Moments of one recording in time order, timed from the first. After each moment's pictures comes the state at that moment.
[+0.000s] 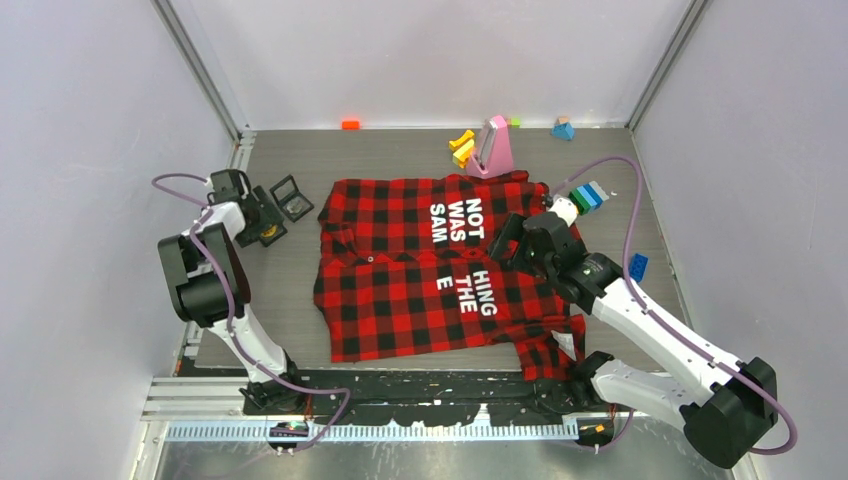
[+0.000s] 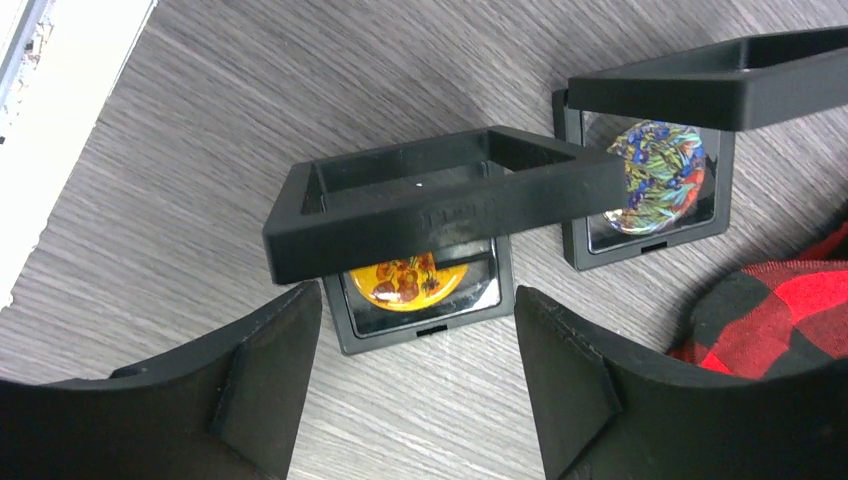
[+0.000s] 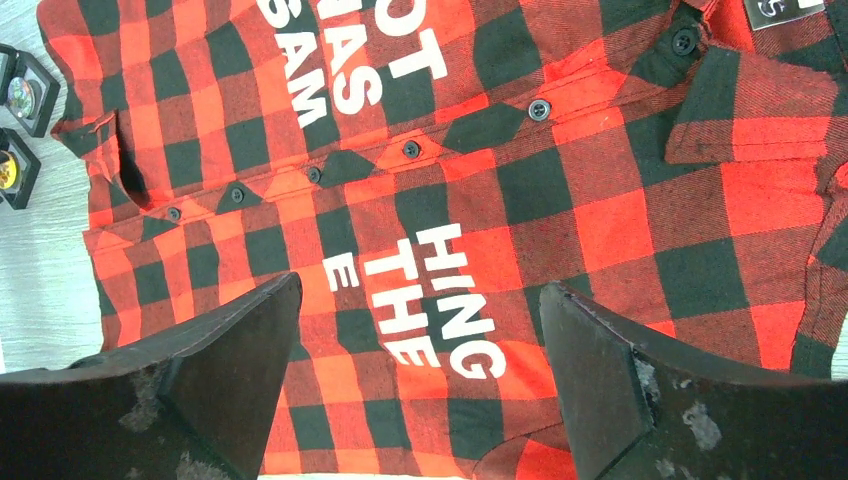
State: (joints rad) left arm 0.32 1.79 1.14 -0.29 0.02 -0.33; right arm 0.59 1.00 0.79 -0.49 0.29 0.79
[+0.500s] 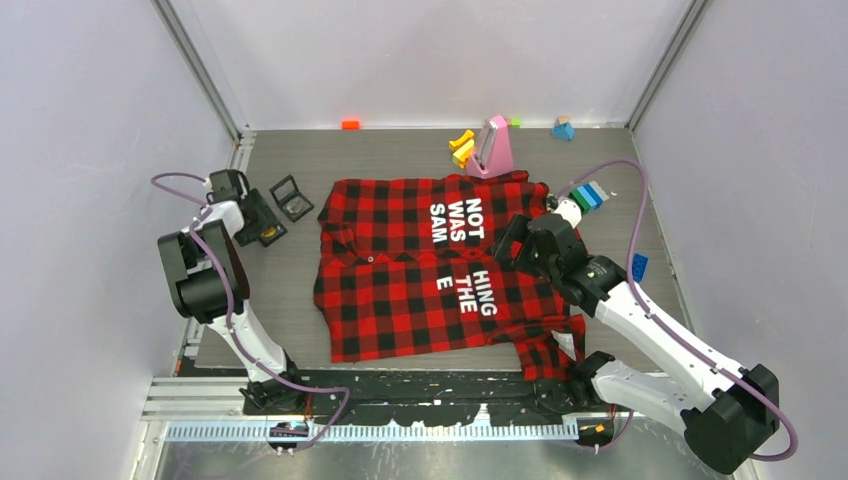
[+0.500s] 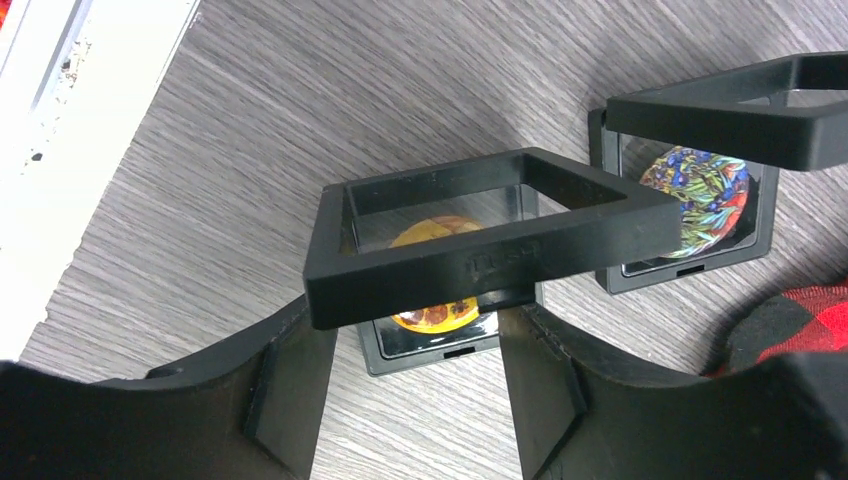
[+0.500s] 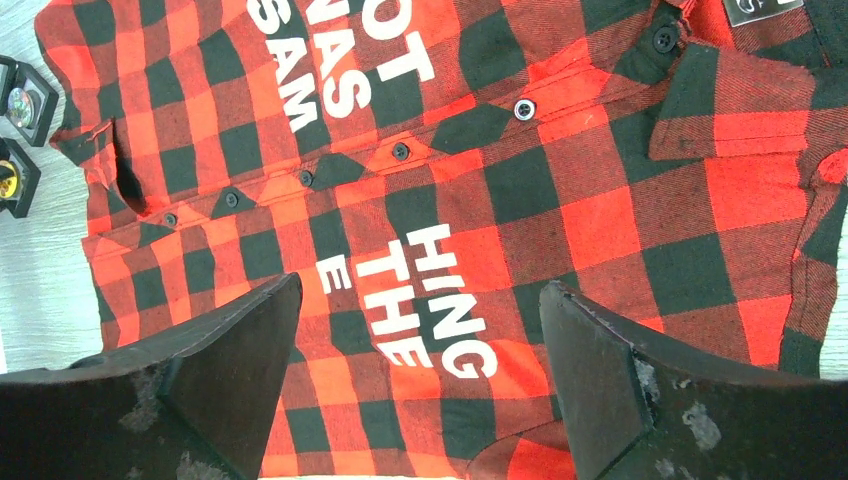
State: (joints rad) left arm 0.33 1.83 1.16 -0.29 0.00 -0.30; right arm 0.57 0.97 0.78 -0.49 0.28 0.79
